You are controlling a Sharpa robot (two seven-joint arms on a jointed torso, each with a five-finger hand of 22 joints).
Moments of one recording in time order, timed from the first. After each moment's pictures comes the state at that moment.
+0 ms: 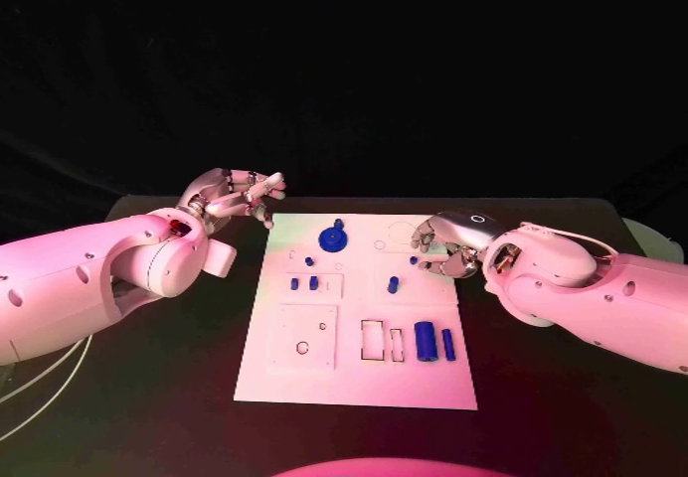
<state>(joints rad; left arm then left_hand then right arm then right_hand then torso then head) 1.22 -0.99 -0.01 1.53 -0.22 -0.32 0.29 1.35 -0.02 -0.02 0.29 0.09 0.81 0.21 0.35 0.19 0.81 0.14 0.55 0.14 1.01 0.08 1.18 0.45 0.17 1.05 0.16 0.78 0.59 1.26 -0.82 -0.14 1.55 -1.65 -0.31 -0.19 1.49 -0.22 0.38 0.27 0.15 0.90 0.18 0.21 0.41 1.01 0.11 0.23 0.26 1.47 0.02 1.44 1.31 0.06 1.45 0.13 1.30 1.31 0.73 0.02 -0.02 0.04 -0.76</state>
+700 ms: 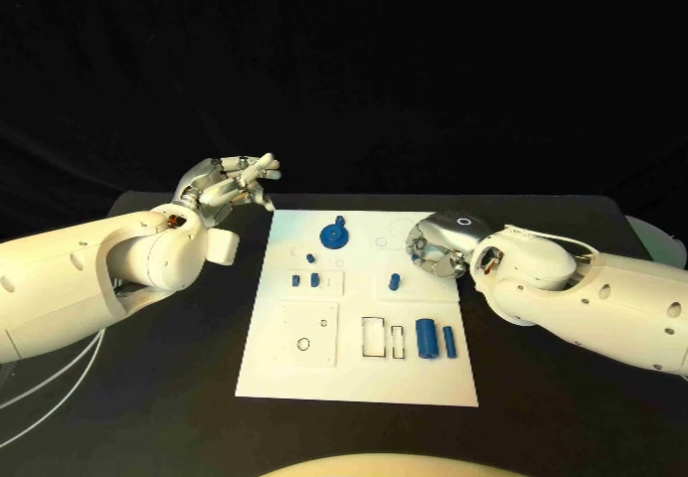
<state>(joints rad) 1.22 -0.99 -0.01 1.55 -0.03 -0.33 0.40 1.44 0.00 0.00 0.28 0.09 0.81 0.20 0.35 0.19 0.80 0.14 0.57 0.13 1.01 0.07 1.19 0.43 0.17 1.06 0.16 0.77 0.58 1.23 -0.77 -0.14 1.51 -1.71 -0.29 -0.22 1.50 -0.21 0.51 0.22 0.15 0.99 0.15 0.22 0.42 1.12 0.08 0.22 0.22 1.47 0.01 1.45 1.31 0.06 1.46 0.12 1.37 1.31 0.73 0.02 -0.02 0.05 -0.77</state>
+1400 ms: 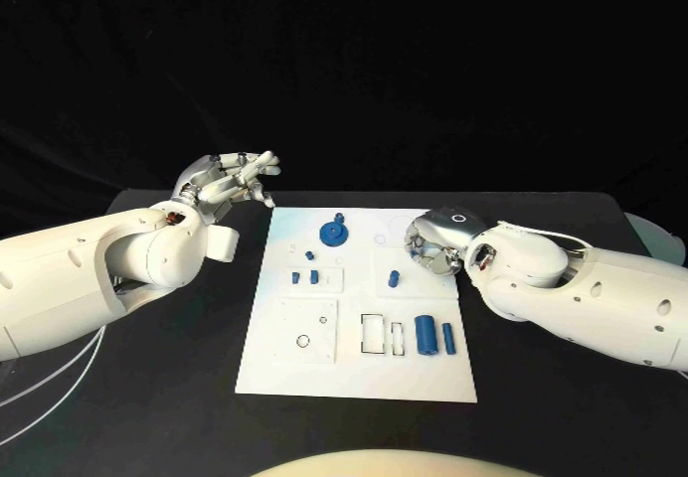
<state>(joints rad) 1.22 -0.99 -0.01 1.55 -0.02 -0.33 0.40 1.48 -0.01 0.01 0.29 0.09 0.81 0.20 0.35 0.19 0.80 0.15 0.58 0.12 1.01 0.07 1.19 0.43 0.17 1.06 0.16 0.77 0.58 1.23 -0.75 -0.13 1.51 -1.76 -0.27 -0.25 1.49 -0.19 0.56 0.16 0.14 1.03 0.14 0.24 0.44 1.18 0.07 0.21 0.21 1.47 0.00 1.45 1.31 0.05 1.47 0.11 1.41 1.31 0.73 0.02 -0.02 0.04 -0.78</state>
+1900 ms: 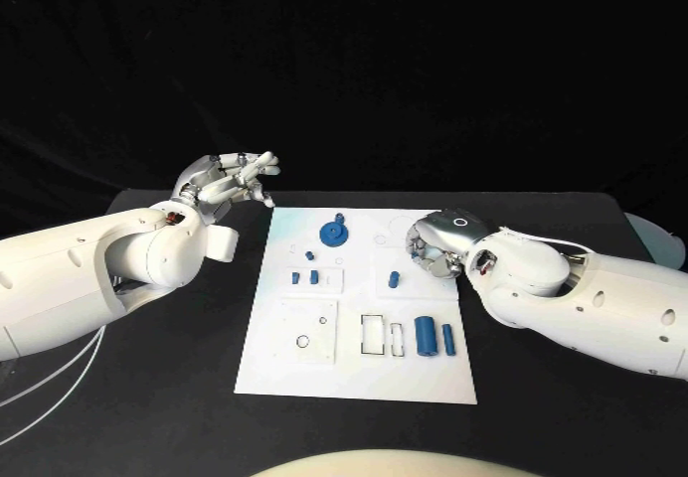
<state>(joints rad) 1.22 -0.99 -0.01 1.55 -0.02 -0.33 0.40 1.49 -0.01 0.02 0.29 0.09 0.81 0.20 0.35 0.19 0.79 0.15 0.58 0.12 1.00 0.07 1.19 0.42 0.17 1.06 0.16 0.77 0.58 1.22 -0.76 -0.14 1.54 -1.80 -0.30 -0.29 1.46 -0.18 0.56 0.16 0.13 1.04 0.14 0.24 0.44 1.18 0.07 0.20 0.21 1.47 0.00 1.45 1.31 0.05 1.46 0.10 1.43 1.31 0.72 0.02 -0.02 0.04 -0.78</state>
